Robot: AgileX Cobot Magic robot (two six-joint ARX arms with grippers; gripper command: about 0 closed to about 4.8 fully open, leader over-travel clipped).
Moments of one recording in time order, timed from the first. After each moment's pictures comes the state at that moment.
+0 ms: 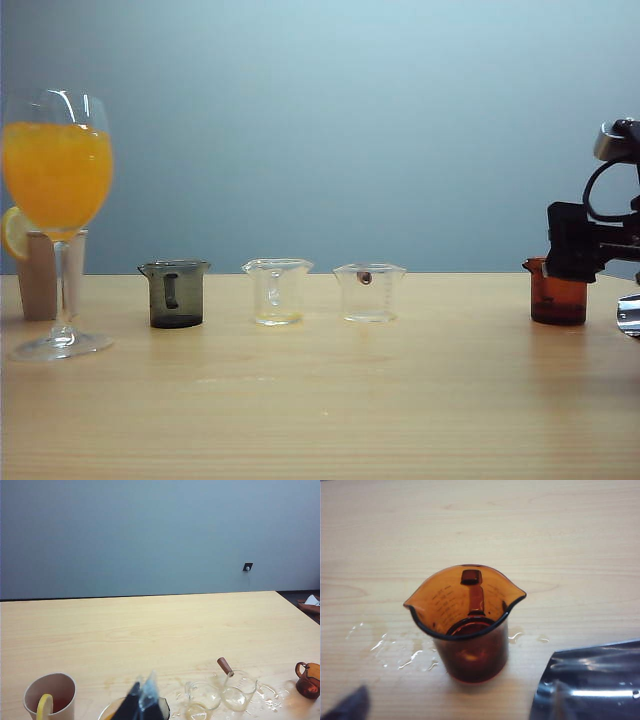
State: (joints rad) left arm -0.31 0.54 0.81 -0.31 0.01 -0.08; right arm 0.19 1.52 0.29 0.93 0.09 0.15
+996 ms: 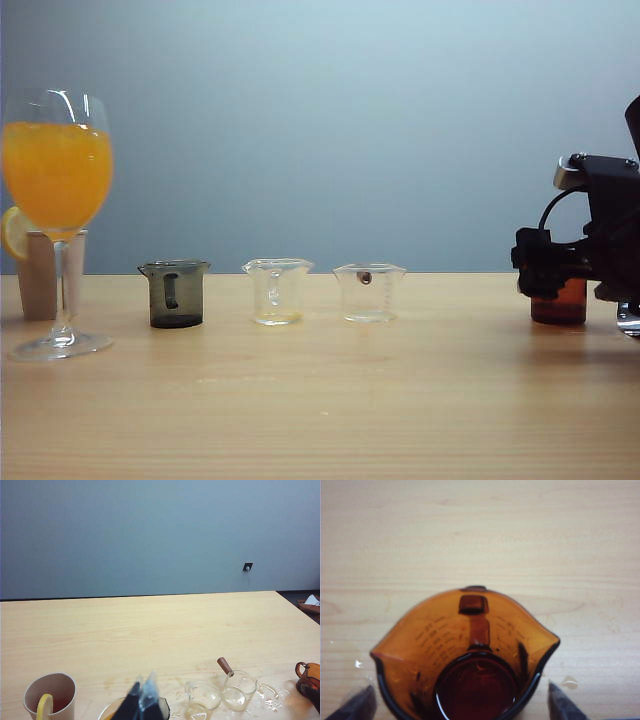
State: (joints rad) left arm -0.31 0.54 0.81 -0.31 0.01 -0.08; right arm 0.19 1.74 0.46 0.96 0.09 0.14
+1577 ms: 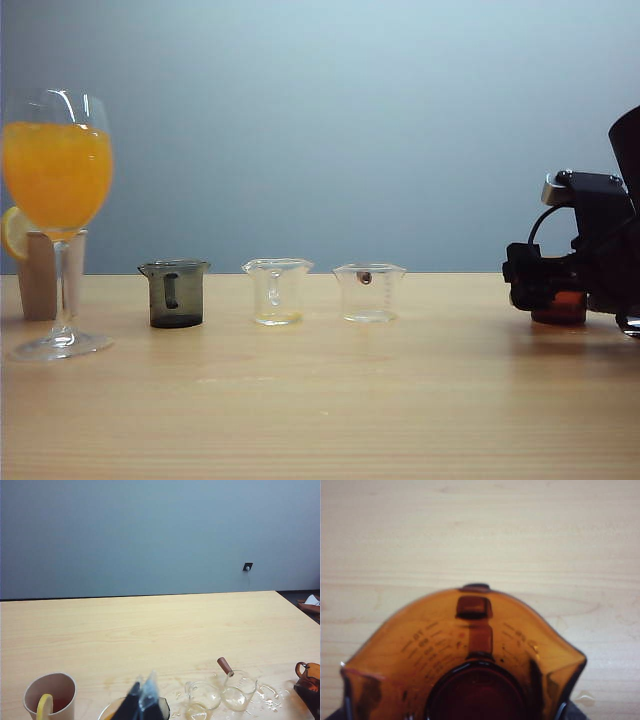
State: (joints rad) left arm -0.31 0.54 0.81 -0.31 0.01 -0.08; right arm 0.19 1.82 0.52 0.96 0.07 0.13
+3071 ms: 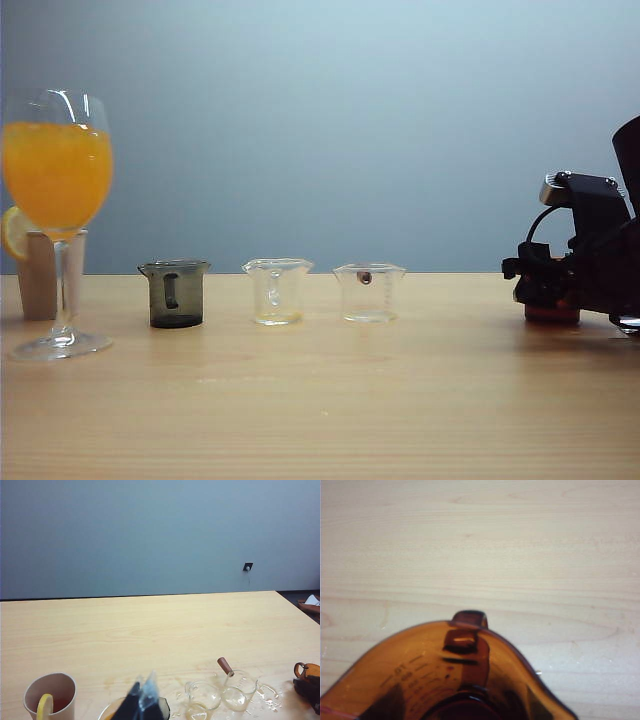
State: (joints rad) left arm -0.31 0.54 0.81 -0.31 0.01 -0.08; right arm 0.15 1.87 0.56 1.00 -0.02 0.12
